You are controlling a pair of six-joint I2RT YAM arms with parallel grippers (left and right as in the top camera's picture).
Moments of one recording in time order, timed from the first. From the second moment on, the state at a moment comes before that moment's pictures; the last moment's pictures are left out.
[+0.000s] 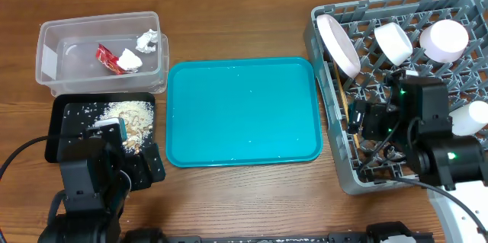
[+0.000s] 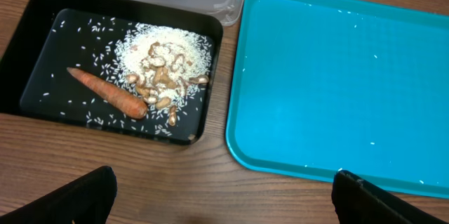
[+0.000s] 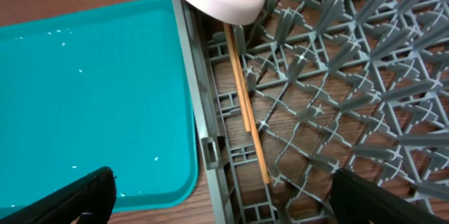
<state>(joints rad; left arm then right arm) 0.07 0.66 0.97 -1.15 0.01 -0.16 0.11 1.03 1.07 -1.01 0.00 0.23</state>
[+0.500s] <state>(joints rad) 0.07 0.66 0.97 -1.16 0.01 -0.16 0.11 1.02 1.02 -0.69 0.01 0.16</state>
